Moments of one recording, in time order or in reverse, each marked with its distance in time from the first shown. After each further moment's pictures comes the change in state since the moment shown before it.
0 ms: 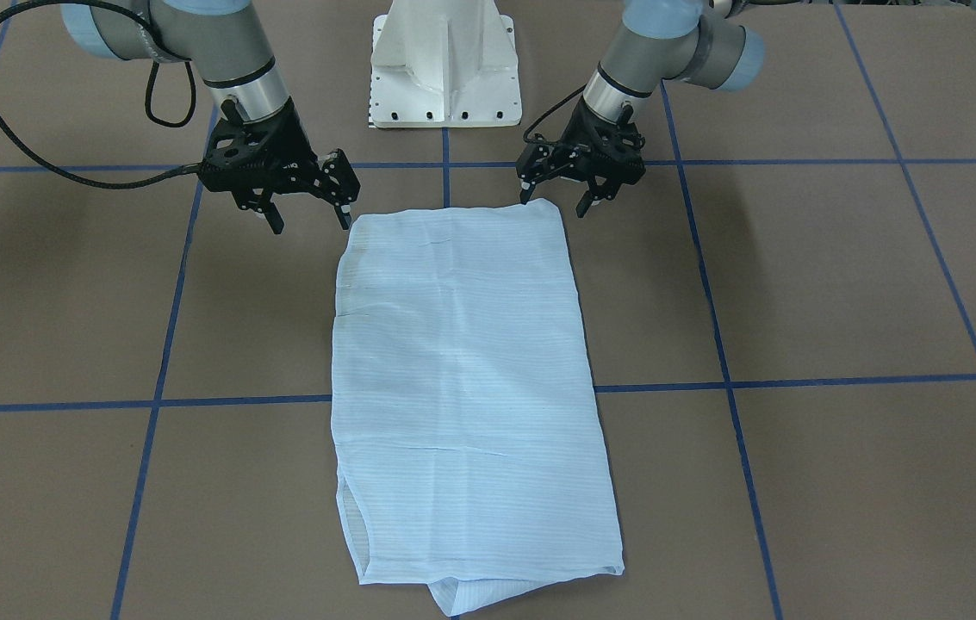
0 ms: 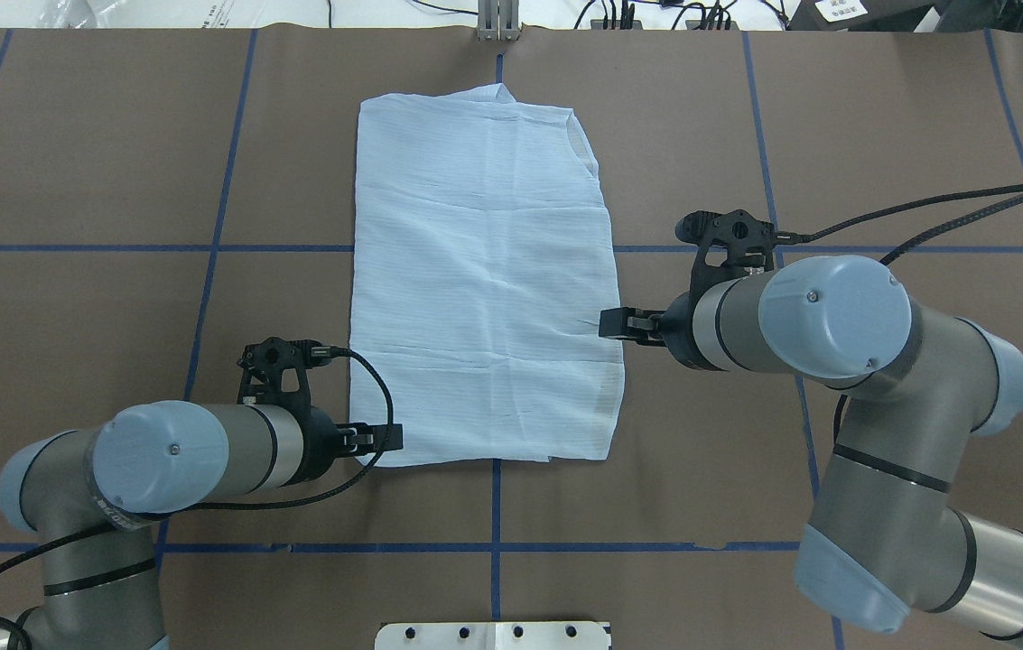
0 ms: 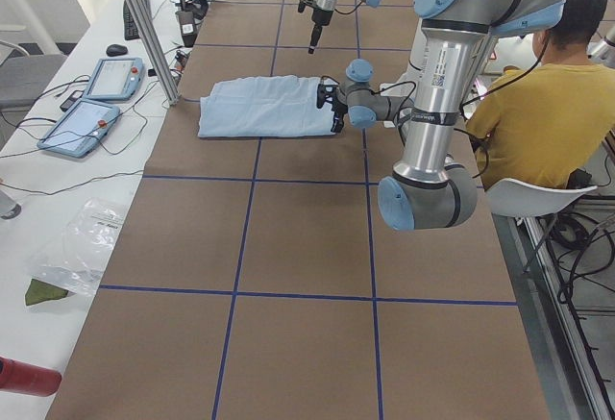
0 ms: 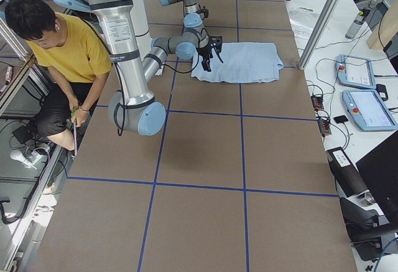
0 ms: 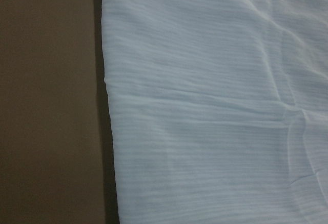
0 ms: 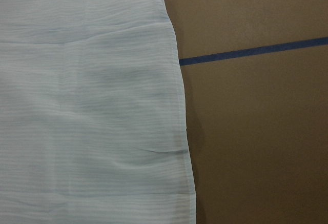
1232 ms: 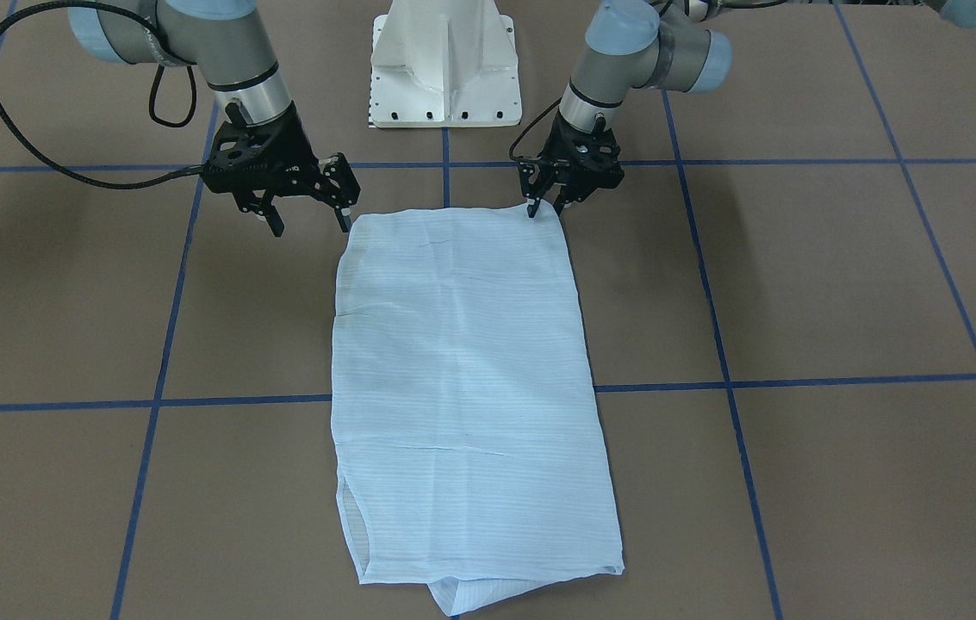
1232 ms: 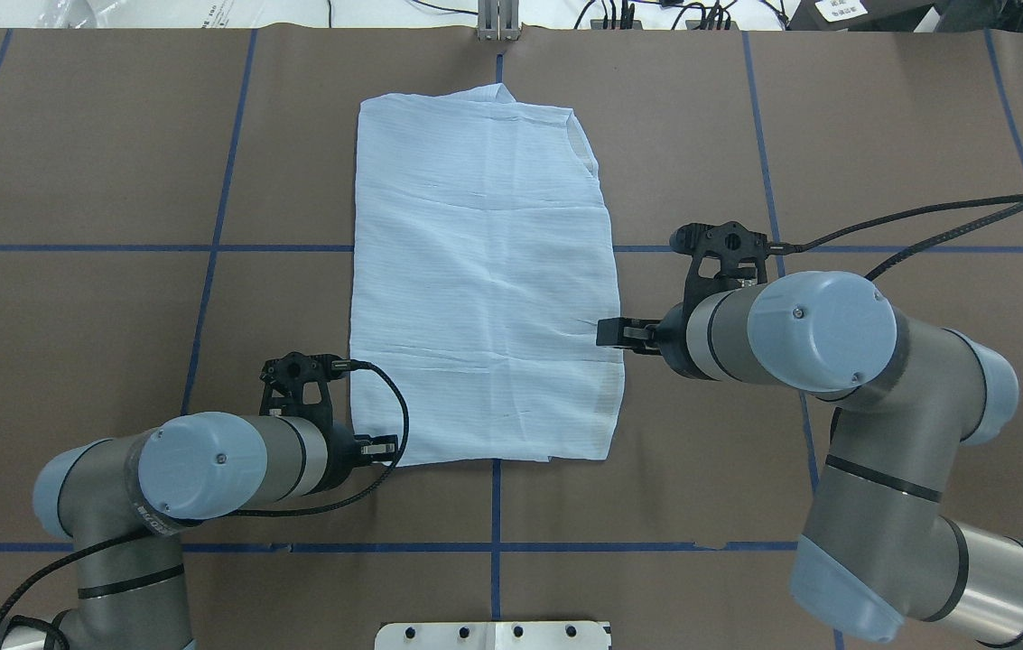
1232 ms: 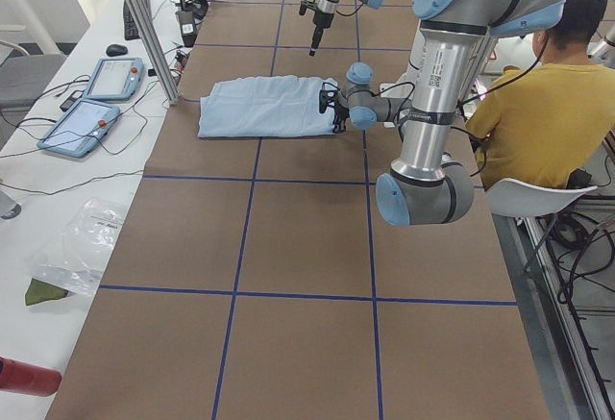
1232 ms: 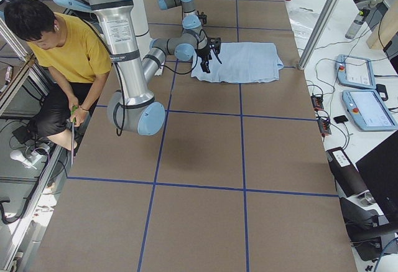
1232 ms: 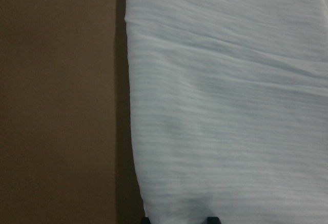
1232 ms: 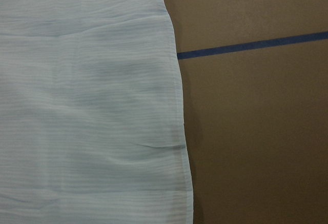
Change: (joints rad) left arm 0.018 -0.038 0.054 0.021 0.004 -0.029; right arm -0.021 -0.002 -0.009 0.001 -0.019 0.000
